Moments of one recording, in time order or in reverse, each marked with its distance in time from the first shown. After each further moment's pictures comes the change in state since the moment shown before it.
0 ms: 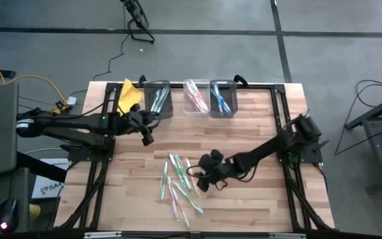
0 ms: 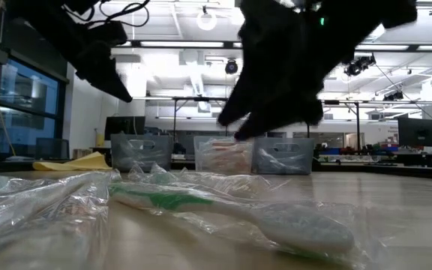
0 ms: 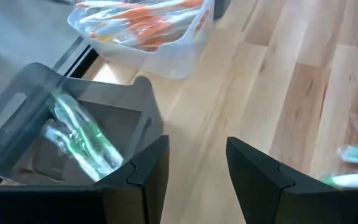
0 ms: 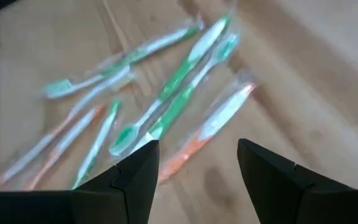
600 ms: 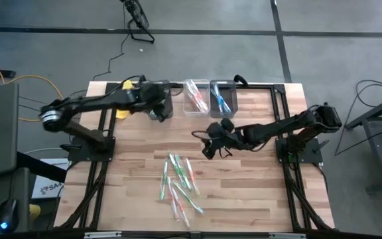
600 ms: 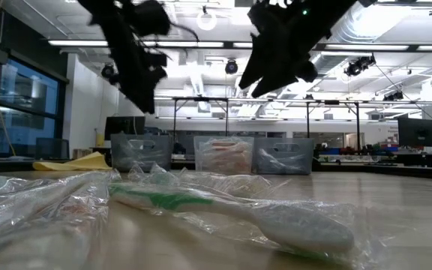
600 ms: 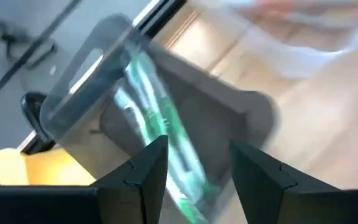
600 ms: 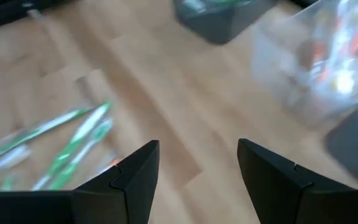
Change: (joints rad) left arm 0.324 0.484 0.459 -0.308 0.006 -0.104; right arm -0.241 -0.277 0.000 -0.275 0.059 -0.195
